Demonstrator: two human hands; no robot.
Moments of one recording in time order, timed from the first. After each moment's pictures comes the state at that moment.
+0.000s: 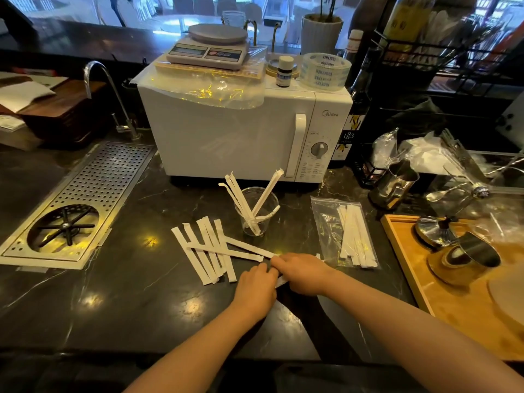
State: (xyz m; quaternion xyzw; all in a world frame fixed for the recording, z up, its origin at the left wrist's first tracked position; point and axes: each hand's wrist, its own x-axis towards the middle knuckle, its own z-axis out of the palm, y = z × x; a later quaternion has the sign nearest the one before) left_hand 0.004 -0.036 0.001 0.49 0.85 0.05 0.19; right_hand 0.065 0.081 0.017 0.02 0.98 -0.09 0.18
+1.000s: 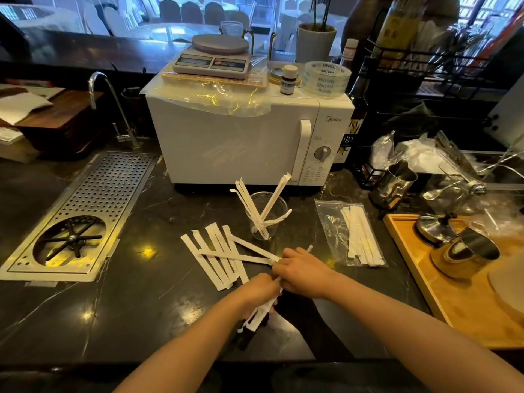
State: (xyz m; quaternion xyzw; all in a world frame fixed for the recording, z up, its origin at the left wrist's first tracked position) left_hand -0.028 -0.050 0.011 0.25 0.75 0.27 0.56; right_hand 0.051 0.053 0.029 0.01 0.99 -0.01 0.12
